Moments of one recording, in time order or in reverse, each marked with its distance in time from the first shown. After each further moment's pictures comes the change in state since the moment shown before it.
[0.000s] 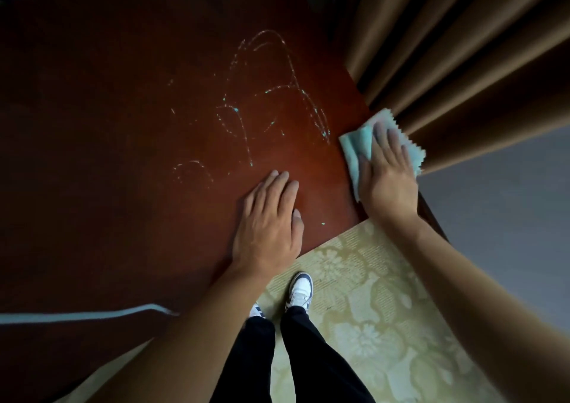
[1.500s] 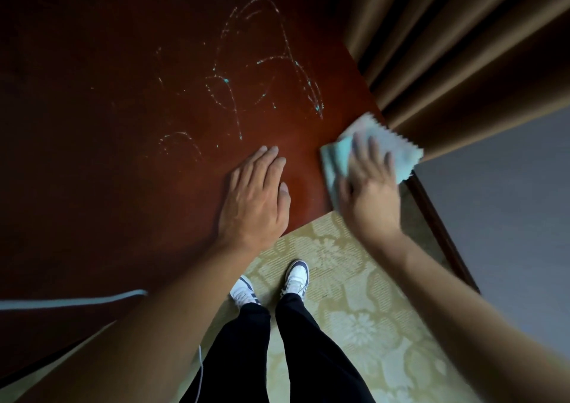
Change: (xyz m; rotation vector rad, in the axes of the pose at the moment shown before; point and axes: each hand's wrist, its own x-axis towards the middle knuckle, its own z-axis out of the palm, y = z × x) left_hand -0.001 0.000 0.003 -0.007 0.024 -0.037; right_hand -0.057 -0.016 -0.004 0.048 -0.055 -0.119
